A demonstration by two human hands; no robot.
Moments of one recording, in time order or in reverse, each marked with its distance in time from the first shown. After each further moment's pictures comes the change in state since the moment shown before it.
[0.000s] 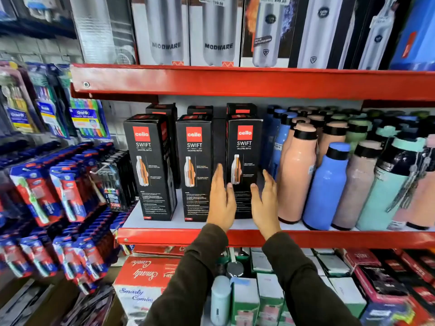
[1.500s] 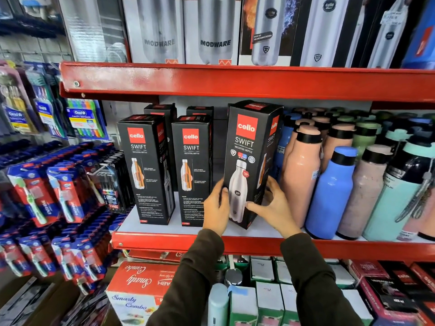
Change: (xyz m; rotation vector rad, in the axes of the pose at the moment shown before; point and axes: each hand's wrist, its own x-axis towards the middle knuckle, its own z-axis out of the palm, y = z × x) left_hand 0.013 -0.019 0.004 -0.216 0.067 -0.228; right_hand 0.034 0.022 -0.029 0.132 -0.297 0.046
